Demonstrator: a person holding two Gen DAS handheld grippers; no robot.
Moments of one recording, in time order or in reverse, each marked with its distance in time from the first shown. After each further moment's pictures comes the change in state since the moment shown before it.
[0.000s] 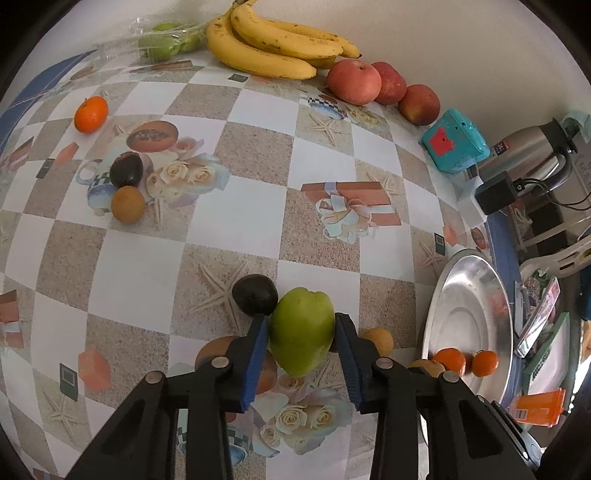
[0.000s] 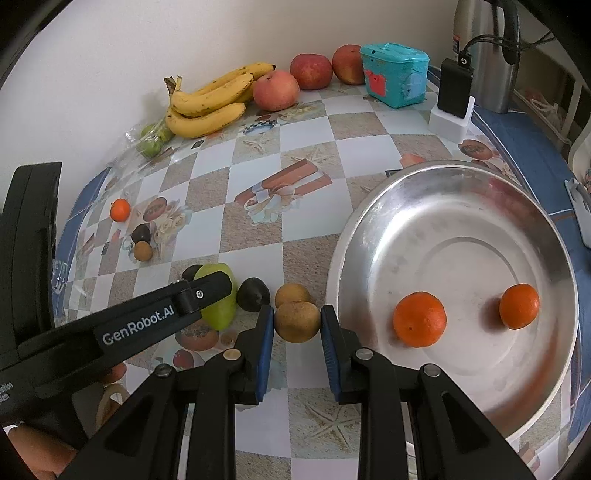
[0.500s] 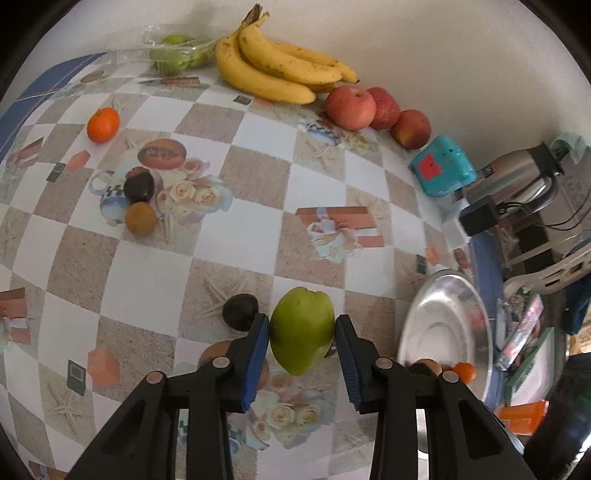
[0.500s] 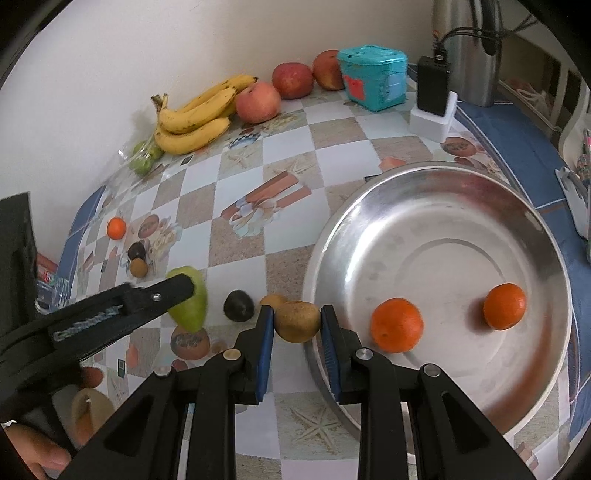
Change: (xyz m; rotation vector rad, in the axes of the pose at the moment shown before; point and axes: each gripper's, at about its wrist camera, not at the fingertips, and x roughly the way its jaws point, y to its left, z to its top) left arm -0.028 0.001 0.004 -0.036 -0.057 -0.060; right arm -0.010 -0.020 0.005 0.062 -0.025 0.003
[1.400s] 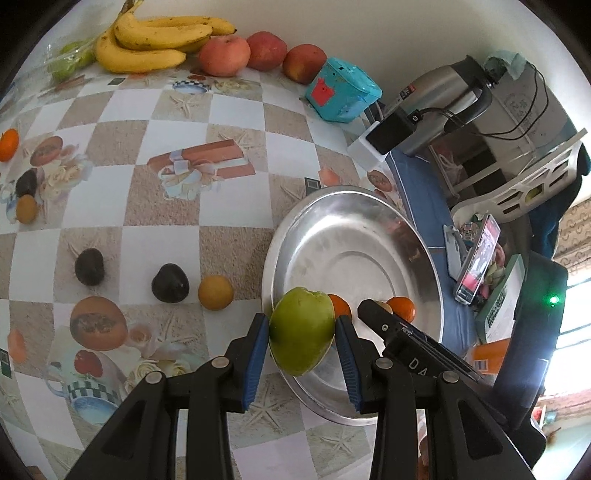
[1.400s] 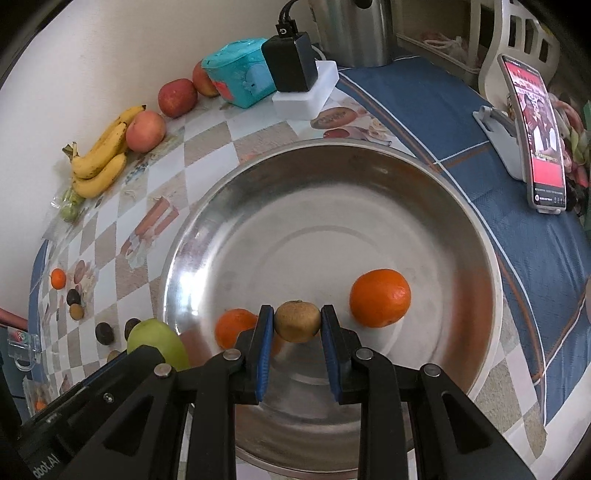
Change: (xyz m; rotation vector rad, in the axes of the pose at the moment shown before) left arm 0.024 -0.087 -0.044 0.186 0.145 -0.147; right arm -0.007 -0.091 0.001 0.214 0.030 -0.152
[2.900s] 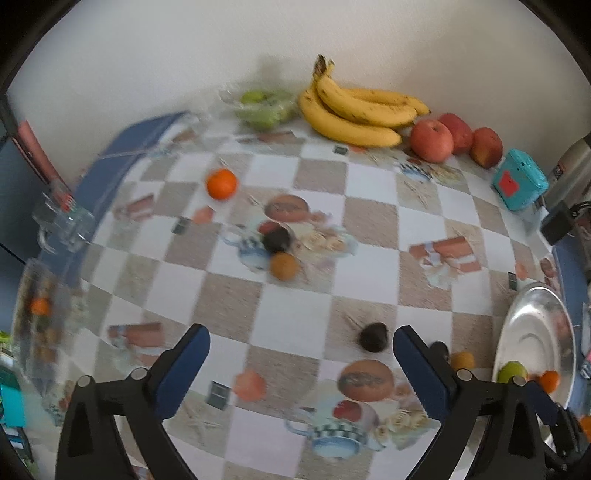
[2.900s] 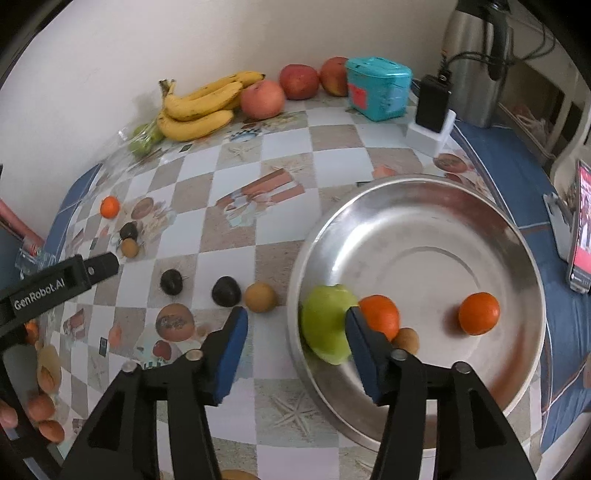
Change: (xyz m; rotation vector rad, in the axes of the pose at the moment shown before) left arm -0.089 0.102 0.017 -0.129 -0.238 0.621; right arm -0.017 0.096 -0.031 -0.326 -0.043 0.080
